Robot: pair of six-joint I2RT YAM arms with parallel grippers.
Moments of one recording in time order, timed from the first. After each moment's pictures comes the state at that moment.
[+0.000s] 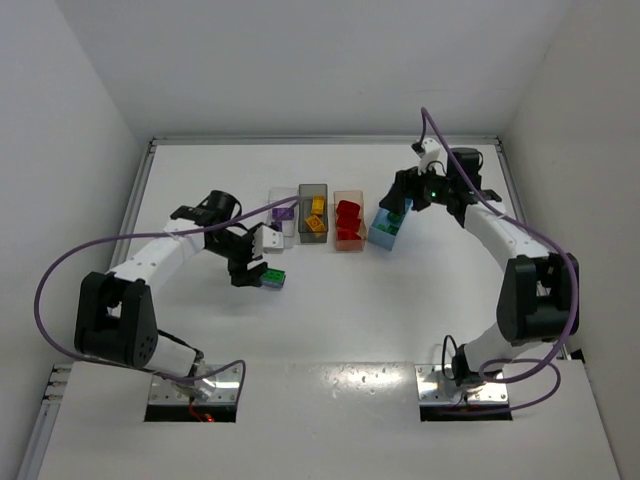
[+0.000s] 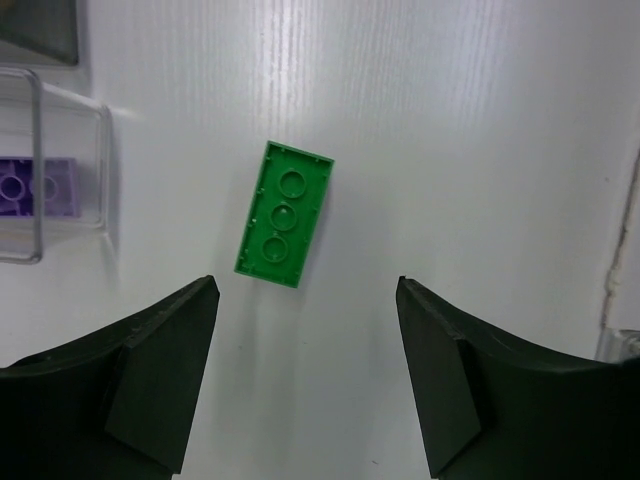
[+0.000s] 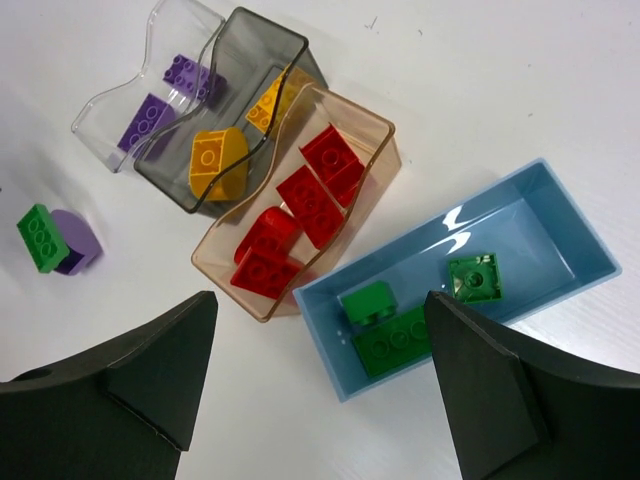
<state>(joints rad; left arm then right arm) -0.22 1.42 0.99 -0.88 0.66 1.14 0.07 1.58 1.08 -0.11 -0.64 -0.07</state>
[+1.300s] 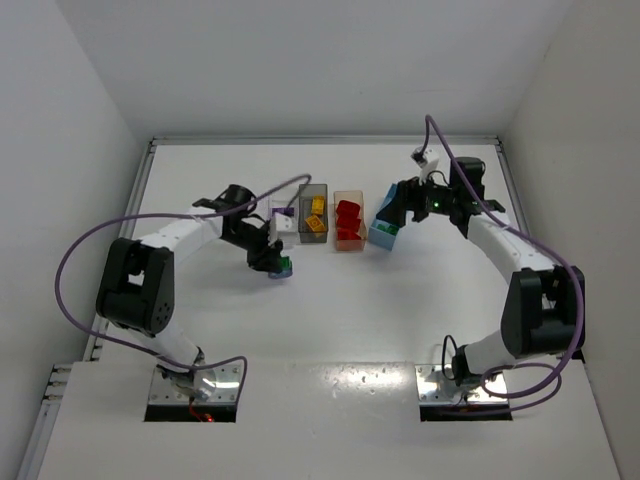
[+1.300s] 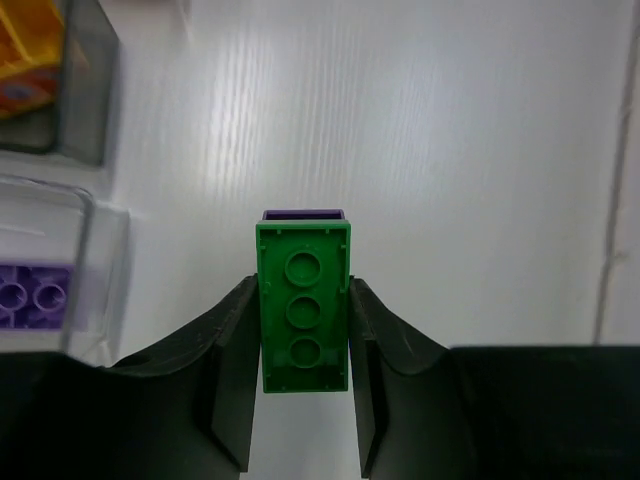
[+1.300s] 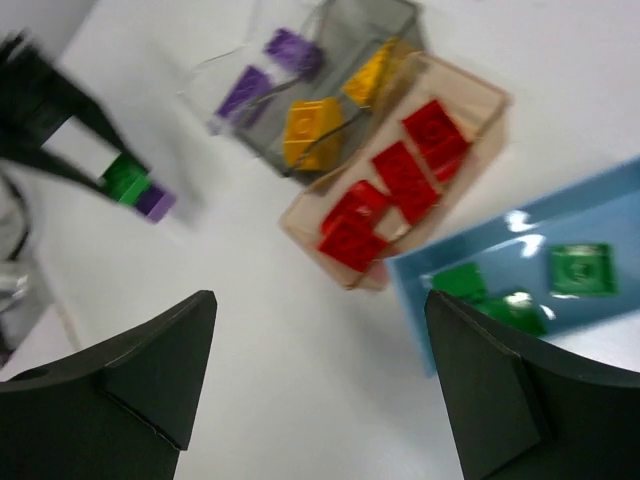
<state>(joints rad) -0.28 1.63 1.05 -0.71 0.76 1.02 0.07 1.50 0.98 -0.11 -0.76 -0.04</state>
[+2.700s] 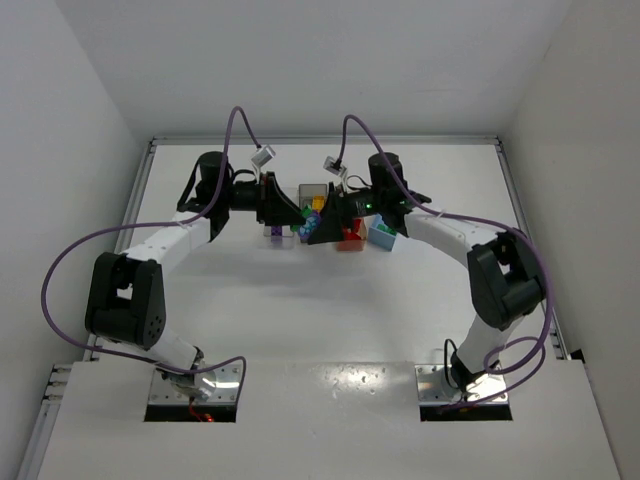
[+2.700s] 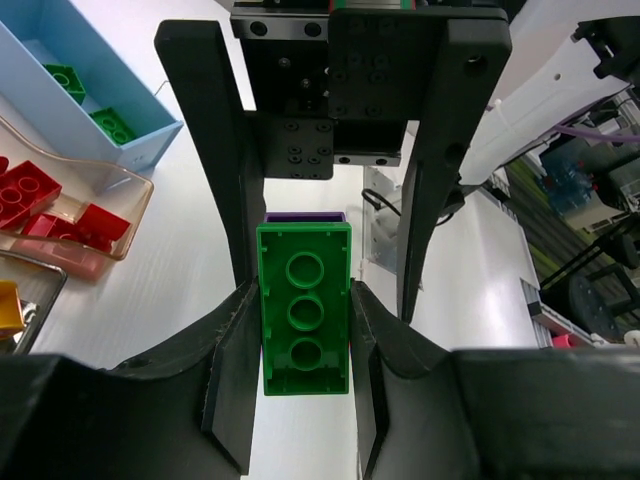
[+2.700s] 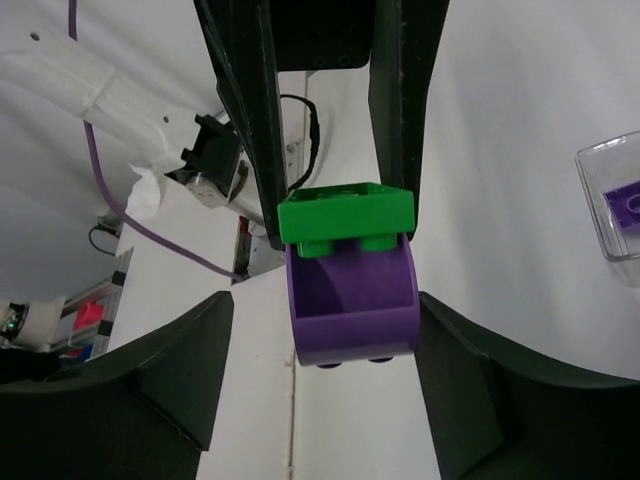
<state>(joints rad) -0.21 1.54 1.02 0.28 1.30 -0.41 0.47 1.74 1.14 0.19 -1.18 0.28</state>
